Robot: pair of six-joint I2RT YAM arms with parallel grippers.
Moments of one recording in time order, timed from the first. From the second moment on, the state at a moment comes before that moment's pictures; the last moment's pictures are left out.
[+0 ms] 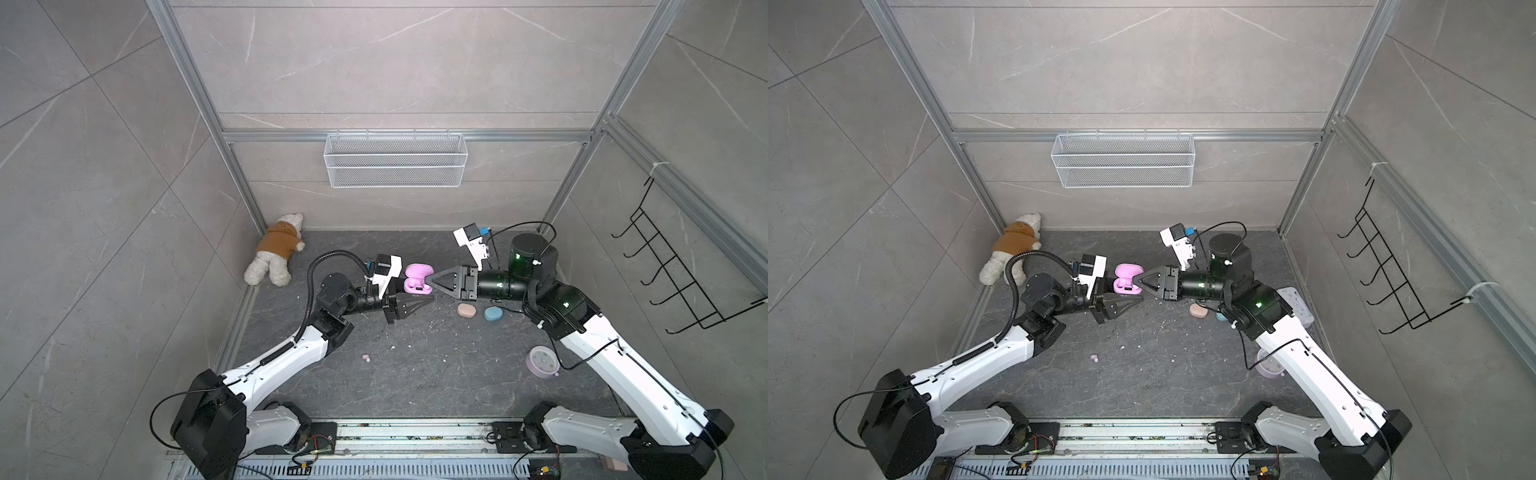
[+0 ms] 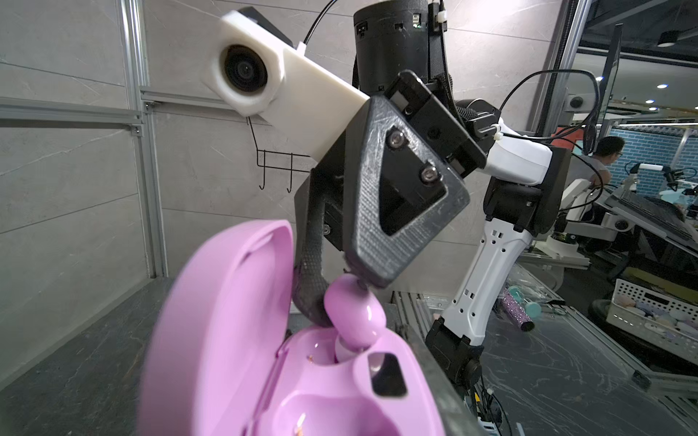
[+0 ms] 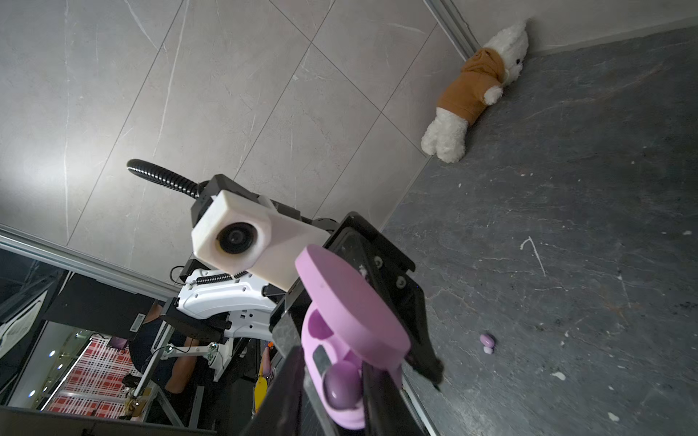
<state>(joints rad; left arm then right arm) -0.68 1.25 0.83 0.74 0.88 -0.30 0.59 1.16 1.32 -0.41 -0.72 0.70</state>
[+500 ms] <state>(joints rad) -0.73 1.28 0.82 0.75 0.87 -0.31 0.61 1.20 1.47 -0.63 -0.66 0.63</state>
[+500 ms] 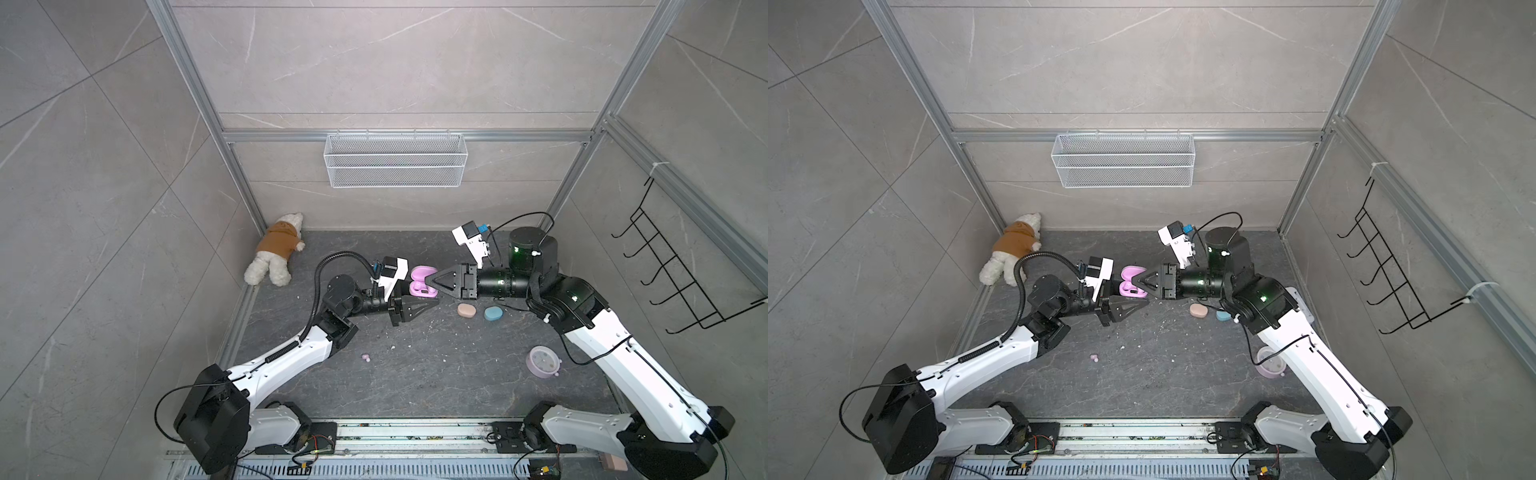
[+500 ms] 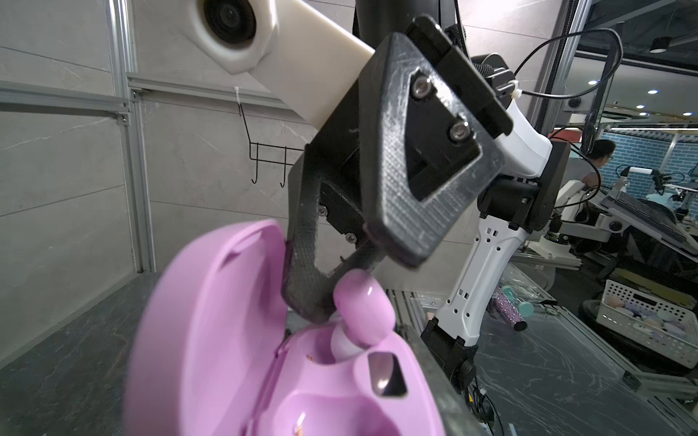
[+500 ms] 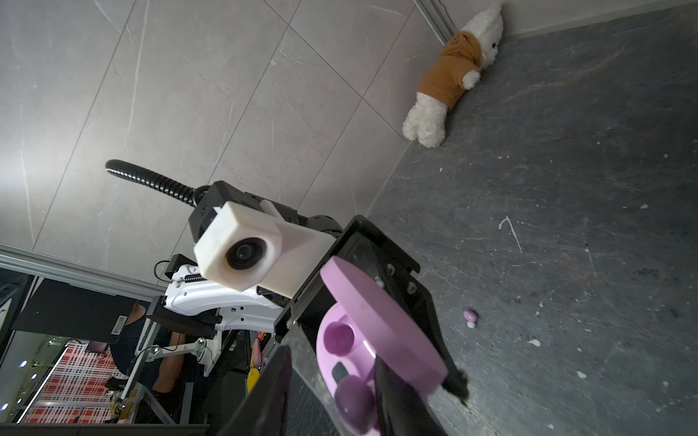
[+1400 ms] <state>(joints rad) -0.42 1.20 0.72 0.72 0.82 -0.28 0.76 1.14 1.42 -0.74 -0.51 0.58</state>
